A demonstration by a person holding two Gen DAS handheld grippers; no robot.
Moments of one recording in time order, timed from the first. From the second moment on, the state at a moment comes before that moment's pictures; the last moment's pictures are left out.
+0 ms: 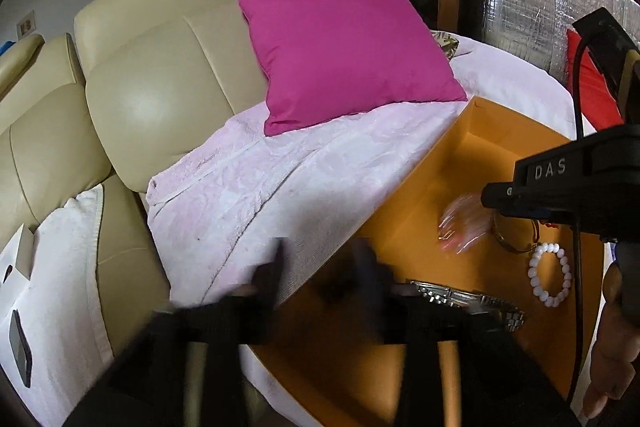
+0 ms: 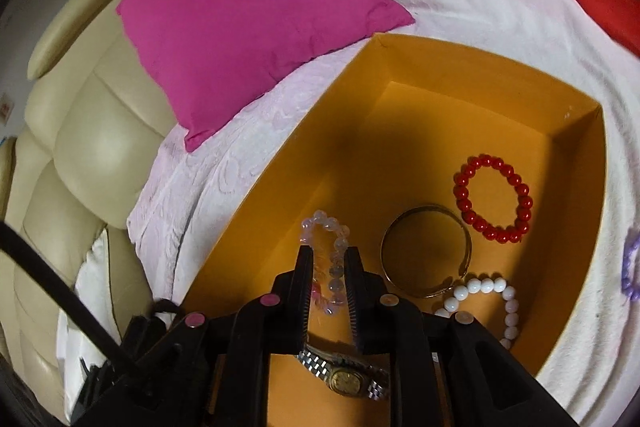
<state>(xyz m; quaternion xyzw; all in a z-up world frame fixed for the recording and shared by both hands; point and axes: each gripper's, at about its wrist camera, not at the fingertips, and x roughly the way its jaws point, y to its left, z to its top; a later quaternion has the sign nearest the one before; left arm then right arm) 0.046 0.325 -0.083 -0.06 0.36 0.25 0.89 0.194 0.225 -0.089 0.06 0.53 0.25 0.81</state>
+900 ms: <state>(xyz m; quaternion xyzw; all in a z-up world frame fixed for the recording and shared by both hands) 0.047 0.181 -0.032 0.04 0.23 0.16 0.96 0.146 -0.043 0.015 0.15 0.40 0.16 0.89</state>
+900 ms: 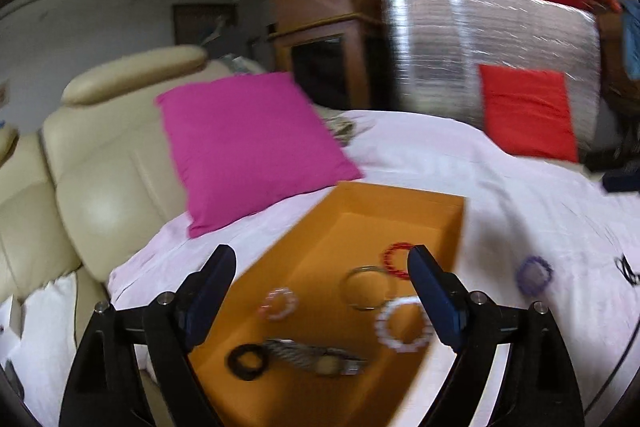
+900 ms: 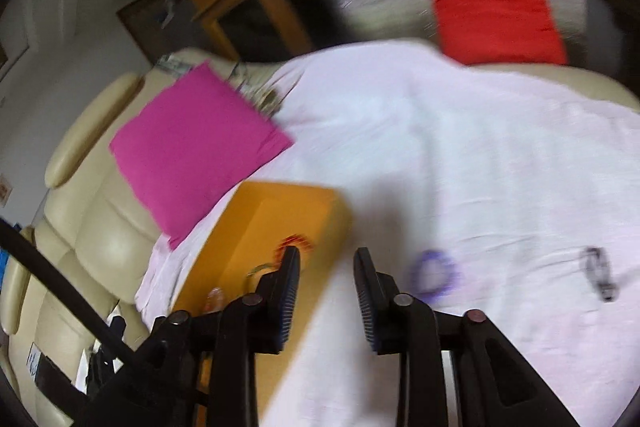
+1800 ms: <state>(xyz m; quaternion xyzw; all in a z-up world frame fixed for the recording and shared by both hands) 0.083 0.022 -0.069 0.11 0.30 0.02 0.95 0.080 -0.255 -0.055 0.23 0.36 0.06 0.90</state>
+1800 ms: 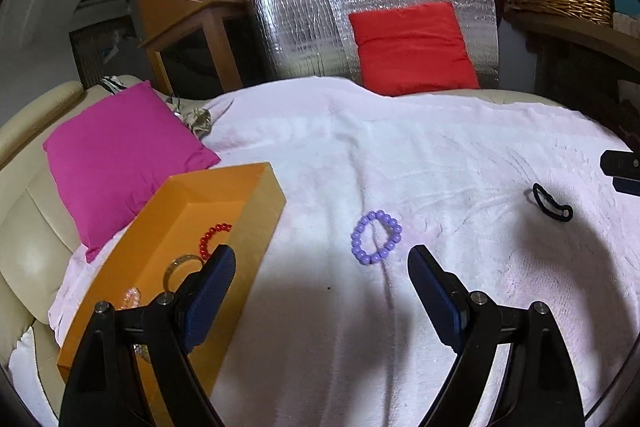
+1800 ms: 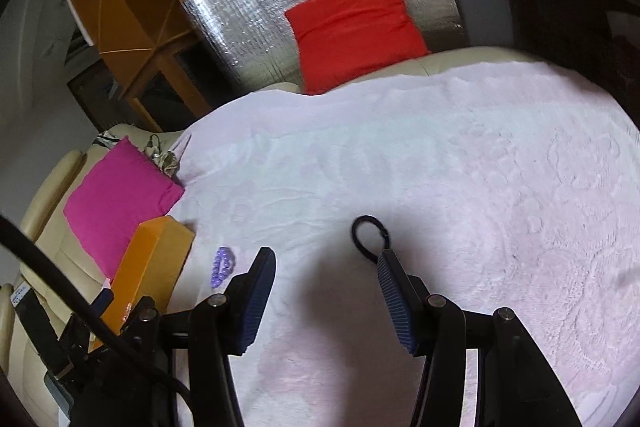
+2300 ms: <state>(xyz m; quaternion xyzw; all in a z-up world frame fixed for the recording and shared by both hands) 0.097 0.002 -0.080 0.12 0.32 0.01 0.94 0.090 -0.269 -0.071 0.25 0.37 0.07 0.89</state>
